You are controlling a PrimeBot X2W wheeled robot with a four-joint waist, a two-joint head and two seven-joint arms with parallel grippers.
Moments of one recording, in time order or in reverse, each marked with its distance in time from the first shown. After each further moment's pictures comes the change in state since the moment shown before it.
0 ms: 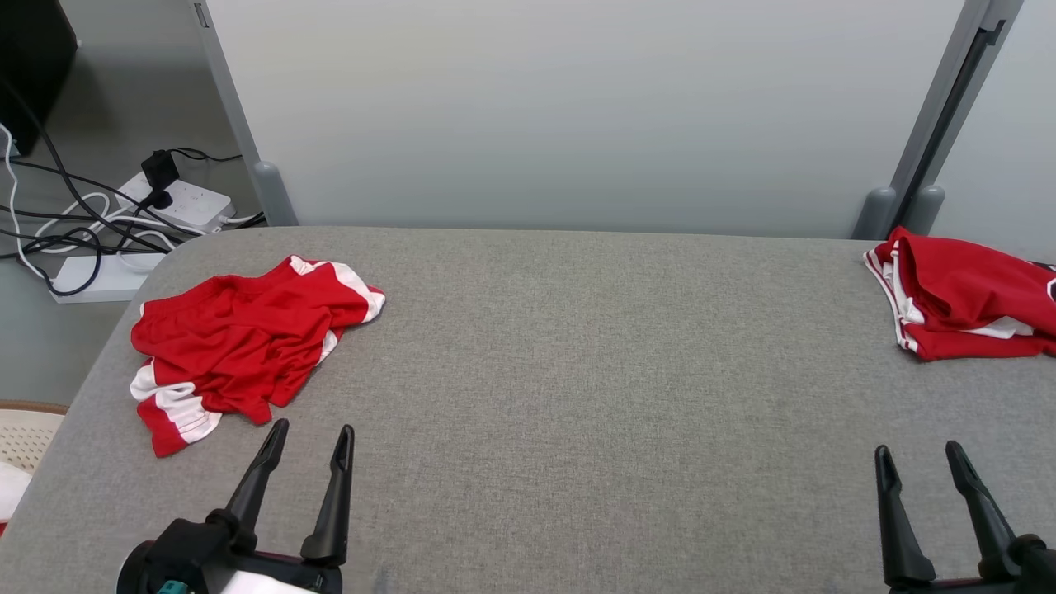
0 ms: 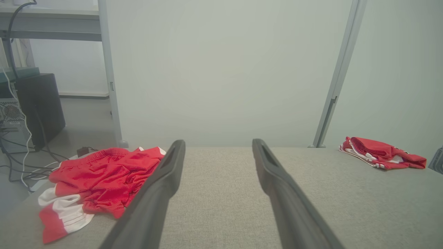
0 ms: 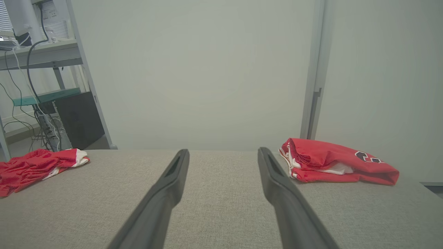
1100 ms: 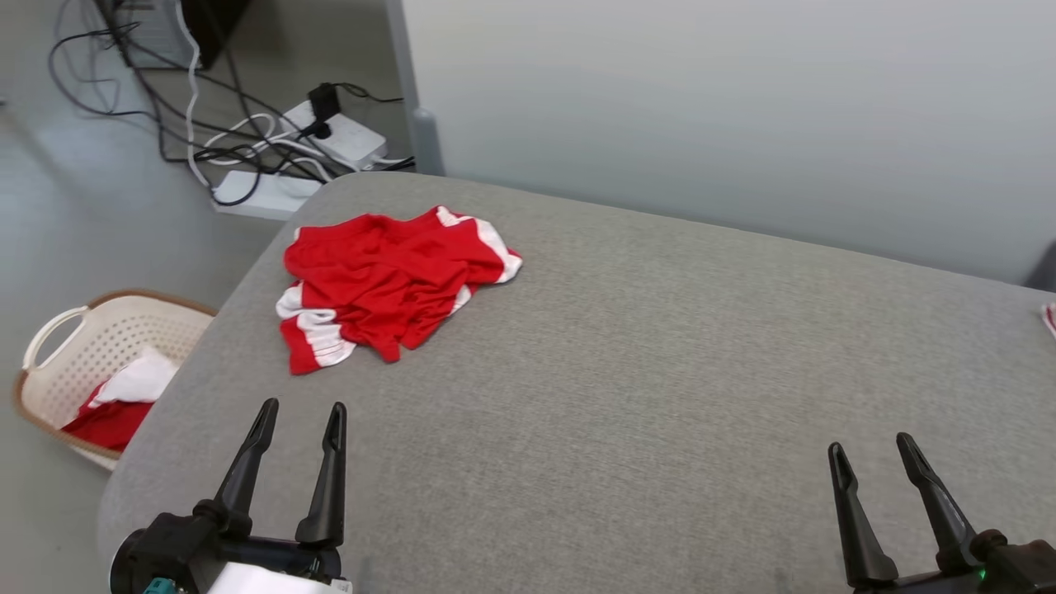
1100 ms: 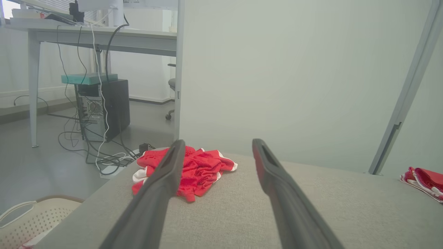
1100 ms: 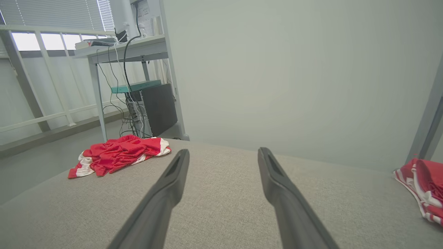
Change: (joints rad) left arm -0.002 -0.071 0.068 -0.052 0.043 -0.022 0.000; right arm -0.005 -0.024 0.102 -0.032 0.032 0.000 0.000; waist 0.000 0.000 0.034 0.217
